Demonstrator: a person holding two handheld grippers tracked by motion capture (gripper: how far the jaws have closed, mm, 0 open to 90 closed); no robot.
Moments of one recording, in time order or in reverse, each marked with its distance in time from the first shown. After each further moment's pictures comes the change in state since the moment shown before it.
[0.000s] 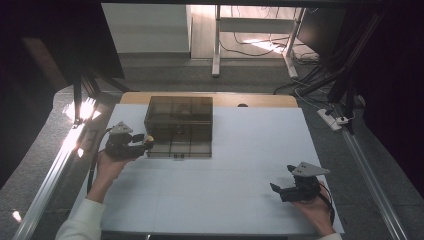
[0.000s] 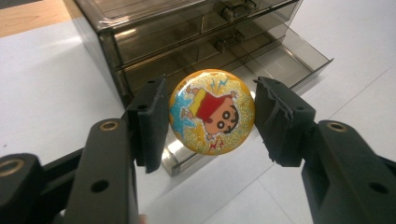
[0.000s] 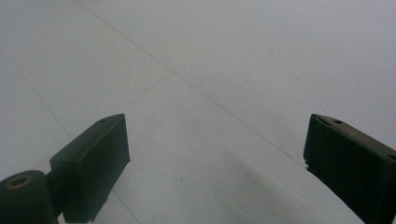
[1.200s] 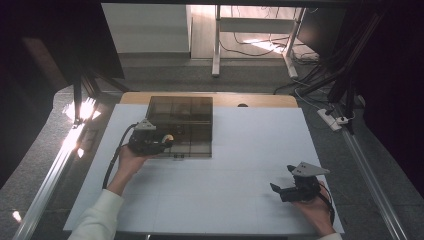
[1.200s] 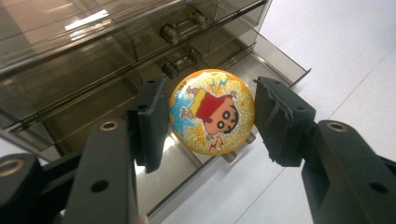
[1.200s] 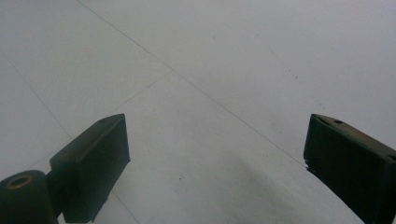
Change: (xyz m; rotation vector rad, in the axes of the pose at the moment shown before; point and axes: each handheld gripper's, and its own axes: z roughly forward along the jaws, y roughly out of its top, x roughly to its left) left arm -0.027 0.024 0.048 0.033 -0.076 0.064; right arm -0.001 0.000 0.000 0.011 -0.003 -0.005
